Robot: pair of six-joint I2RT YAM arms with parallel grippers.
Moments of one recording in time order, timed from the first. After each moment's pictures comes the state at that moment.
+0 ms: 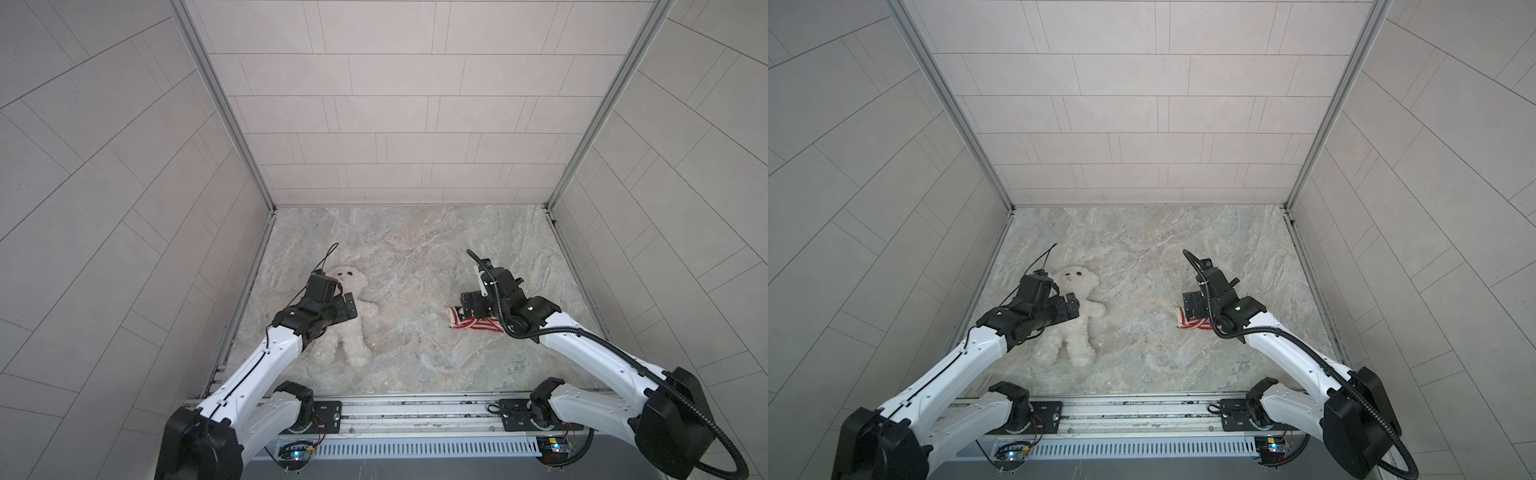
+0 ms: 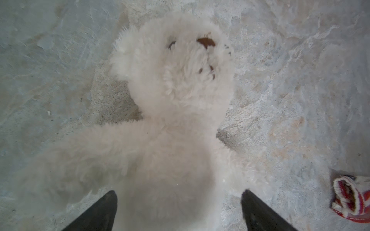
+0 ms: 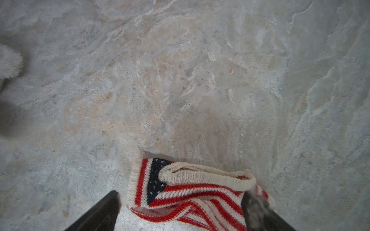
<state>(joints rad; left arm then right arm) -0.34 1.00 0.60 -0.57 -0.08 -0.56 0.52 1.10 0.70 -0.48 0.17 0.32</state>
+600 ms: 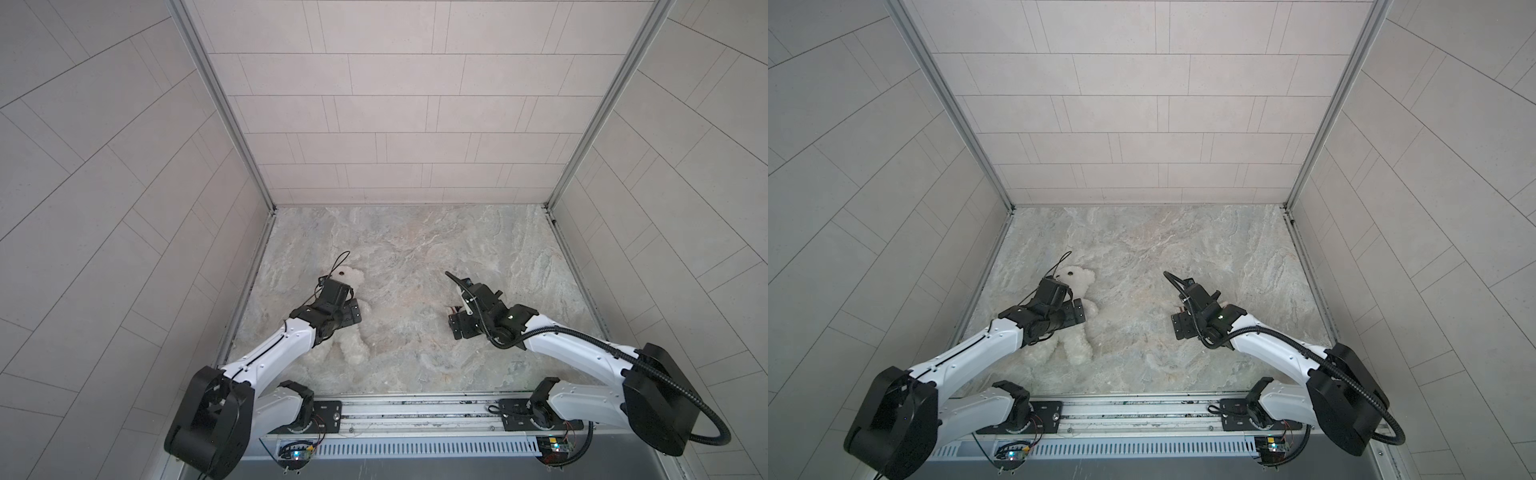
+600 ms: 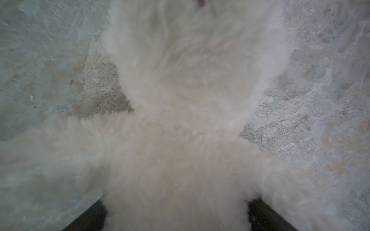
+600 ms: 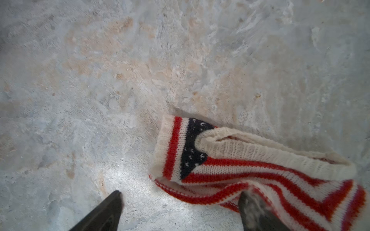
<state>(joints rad) -0.39 1.17 0.54 -0.44 -0.16 -0.62 0.66 1.23 0.63 -0.44 0.13 0.37</state>
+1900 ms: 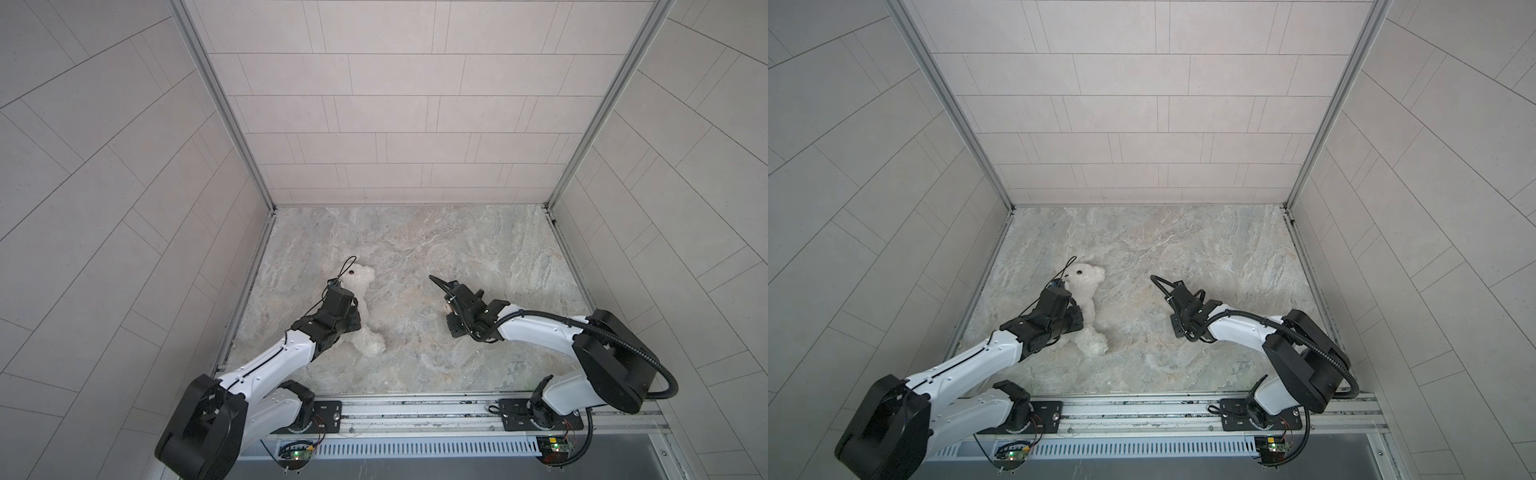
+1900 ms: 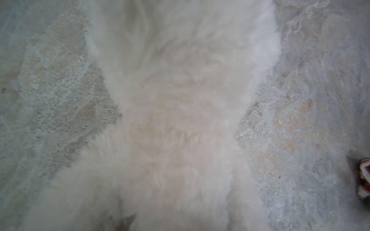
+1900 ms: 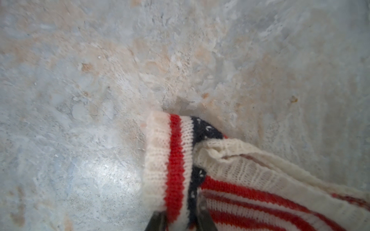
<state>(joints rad) -0.47 1.08 0.44 -0.27 -0.10 -0.61 0.70 1.47 0.68 -0.34 0.19 0.40</state>
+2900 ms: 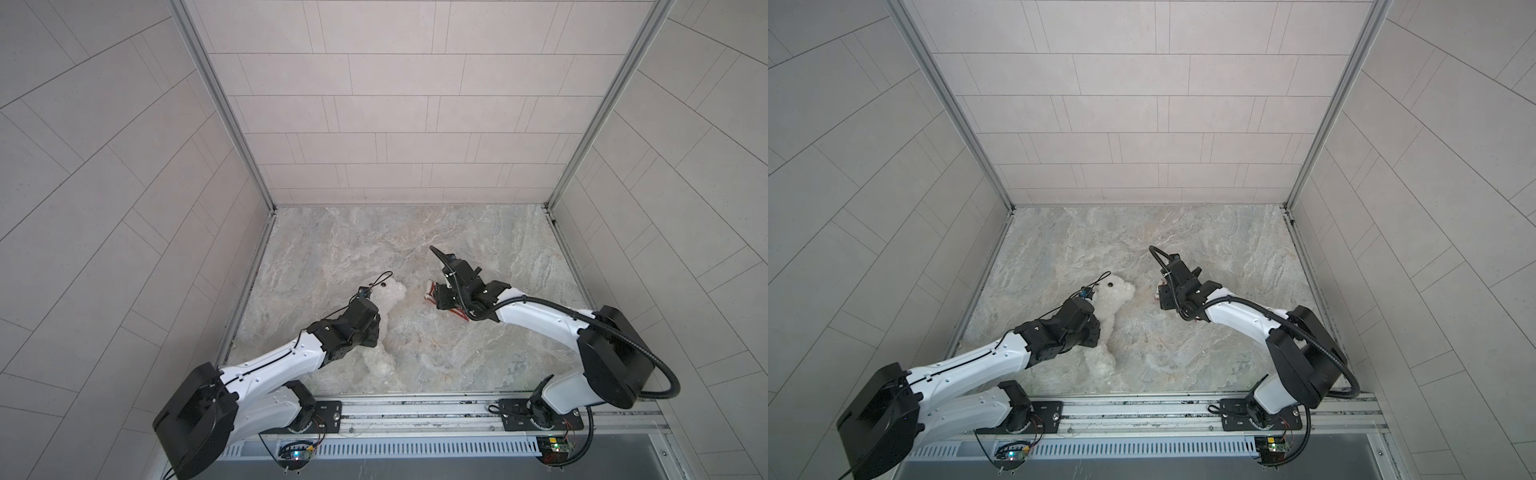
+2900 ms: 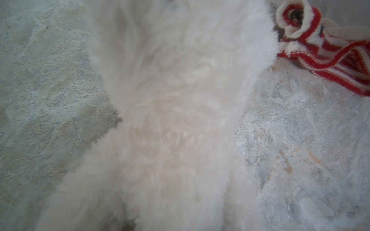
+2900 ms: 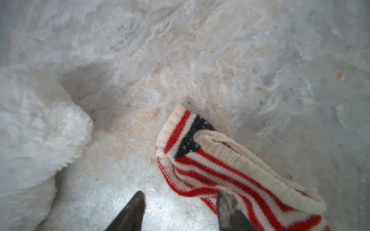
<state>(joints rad) -0.76 1.11 0.50 -0.36 -0.17 -0.51 0.63 1.46 0.88 -0.32 0.12 0.45</state>
